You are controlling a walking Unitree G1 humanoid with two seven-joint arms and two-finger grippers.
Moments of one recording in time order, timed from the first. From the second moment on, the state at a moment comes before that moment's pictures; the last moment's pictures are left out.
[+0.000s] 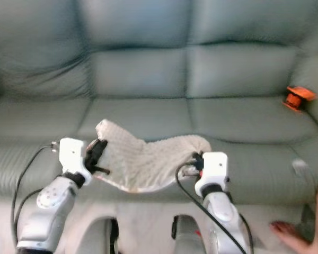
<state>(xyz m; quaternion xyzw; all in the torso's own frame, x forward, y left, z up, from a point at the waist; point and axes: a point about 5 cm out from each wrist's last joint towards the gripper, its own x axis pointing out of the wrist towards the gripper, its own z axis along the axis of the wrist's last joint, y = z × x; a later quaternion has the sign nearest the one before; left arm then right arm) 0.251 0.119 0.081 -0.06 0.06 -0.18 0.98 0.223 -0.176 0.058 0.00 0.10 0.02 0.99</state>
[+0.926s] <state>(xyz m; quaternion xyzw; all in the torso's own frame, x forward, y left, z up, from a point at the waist) 0.288 0.163 0.093 -0.02 0.03 -0.10 0.99 0.248 -0.167 0.072 0.01 0.08 0.02 1.00</state>
